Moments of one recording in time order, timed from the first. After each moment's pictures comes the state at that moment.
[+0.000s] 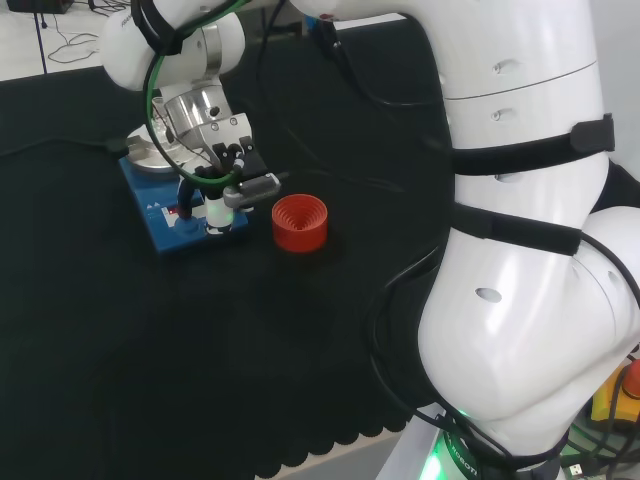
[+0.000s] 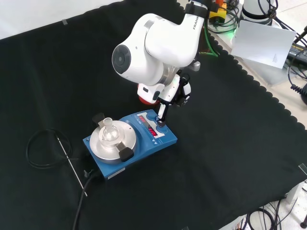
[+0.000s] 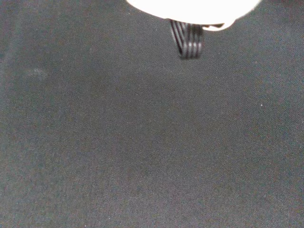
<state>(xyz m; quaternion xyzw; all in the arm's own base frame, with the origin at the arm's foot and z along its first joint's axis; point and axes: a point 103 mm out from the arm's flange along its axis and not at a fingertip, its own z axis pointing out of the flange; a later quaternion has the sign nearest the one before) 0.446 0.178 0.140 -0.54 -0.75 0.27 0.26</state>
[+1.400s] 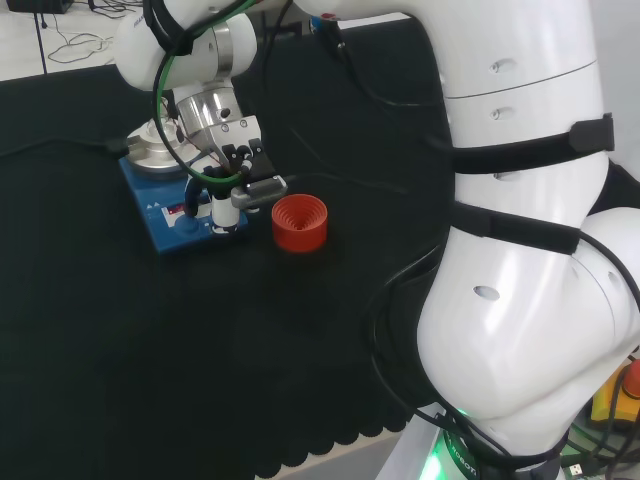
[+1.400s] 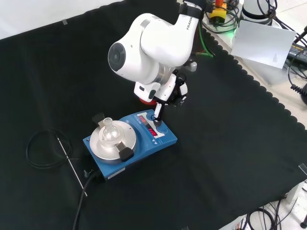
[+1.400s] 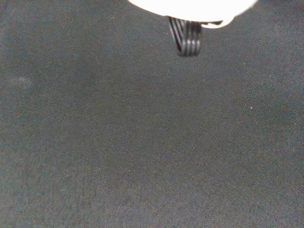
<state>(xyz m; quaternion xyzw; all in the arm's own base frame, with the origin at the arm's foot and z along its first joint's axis) 0.451 0.168 0.132 -0.55 -0.75 0.26 0.27</state>
